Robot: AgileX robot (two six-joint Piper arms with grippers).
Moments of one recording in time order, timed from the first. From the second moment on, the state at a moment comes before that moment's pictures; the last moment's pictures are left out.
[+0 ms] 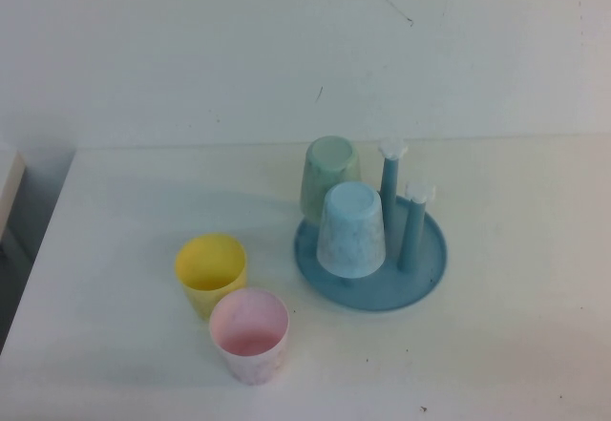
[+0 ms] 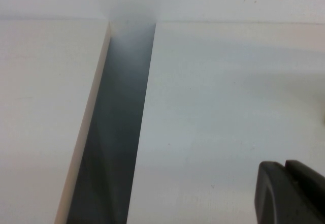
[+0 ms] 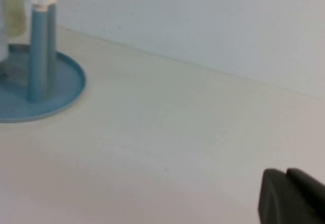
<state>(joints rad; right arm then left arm) 0.07 0.06 -0.01 0.07 0.27 -0.30 0.08 -0.01 0.02 -0.10 0.37 0.00</state>
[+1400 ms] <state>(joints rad) -0.08 -0.01 0.03 -0.03 0.43 -0.28 0.08 -0.01 0.02 -0.07 0.35 0.01</state>
